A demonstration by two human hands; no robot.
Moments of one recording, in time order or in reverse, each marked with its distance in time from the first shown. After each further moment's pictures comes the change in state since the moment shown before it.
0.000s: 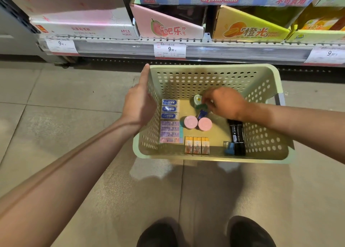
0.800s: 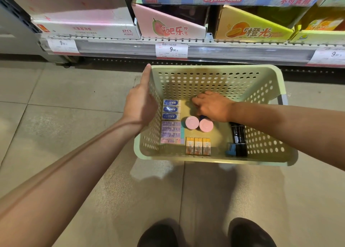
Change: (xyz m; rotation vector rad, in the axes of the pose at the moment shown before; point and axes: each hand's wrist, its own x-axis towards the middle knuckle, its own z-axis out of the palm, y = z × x) left_hand 0.000 -0.001 0.001 -0.001 -0.001 0.014; right_hand 0.022 -0.007 0.017 -0.482 -0.182 -0.430
